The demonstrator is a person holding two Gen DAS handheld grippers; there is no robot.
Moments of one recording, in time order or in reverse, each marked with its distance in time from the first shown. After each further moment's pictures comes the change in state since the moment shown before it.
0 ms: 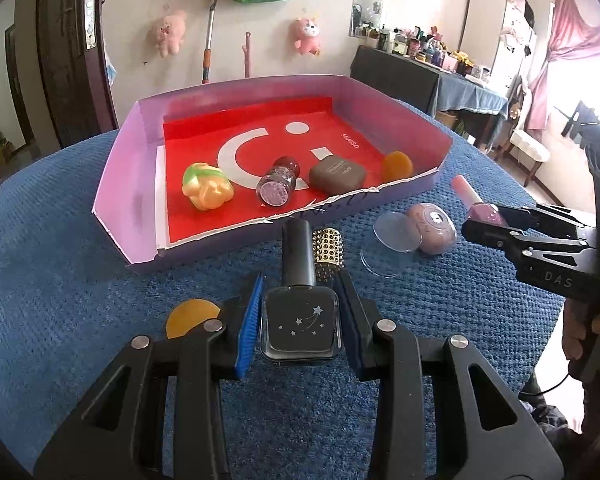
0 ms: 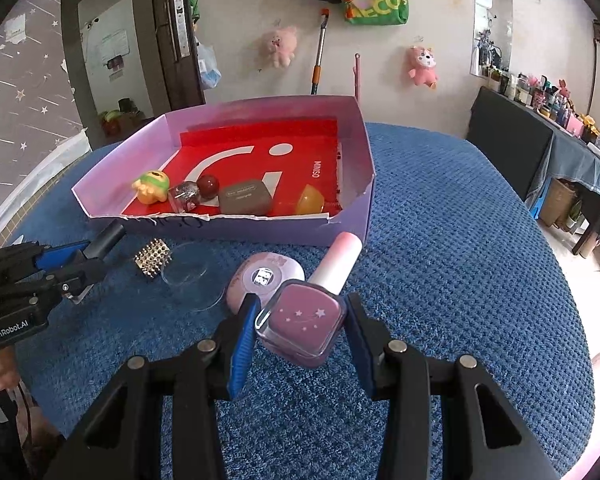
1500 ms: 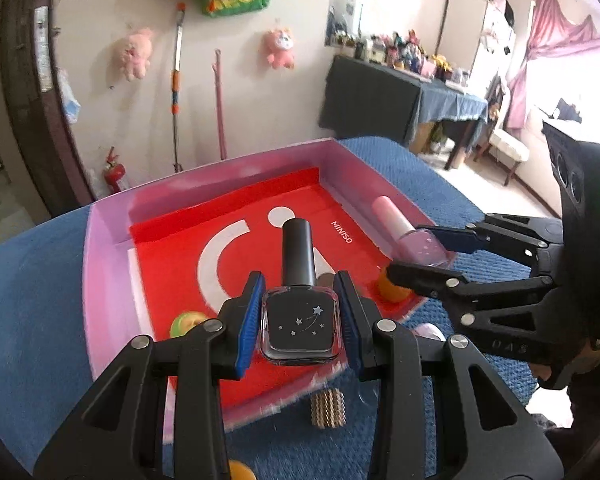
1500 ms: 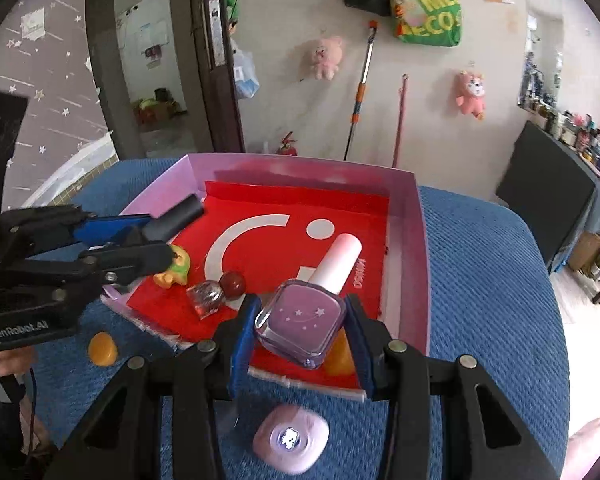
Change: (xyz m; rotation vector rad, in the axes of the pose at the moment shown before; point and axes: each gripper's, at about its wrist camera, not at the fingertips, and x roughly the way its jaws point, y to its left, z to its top) left arm 0.039 0.007 0.128 0.072 0.015 -0.100; right arm 0.040 0.019 0.115 -0.124 0.003 0.115
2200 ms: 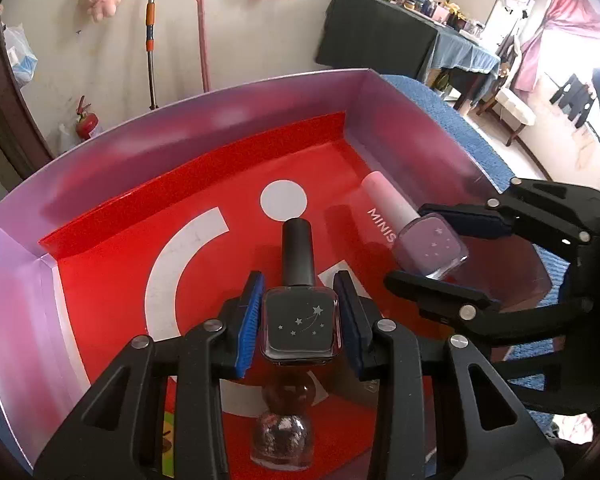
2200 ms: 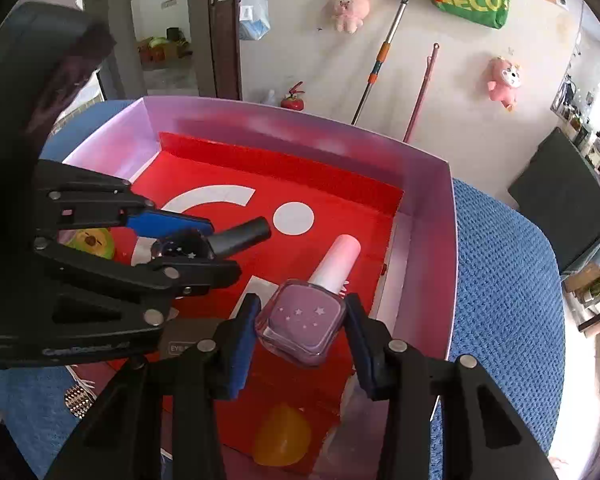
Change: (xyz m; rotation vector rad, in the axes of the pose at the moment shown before) left arm 0.118 0.018 0.025 -0.024 0.240 -0.036; right arm 0.082 -0.026 0.027 -0.142 0.190 -0.029
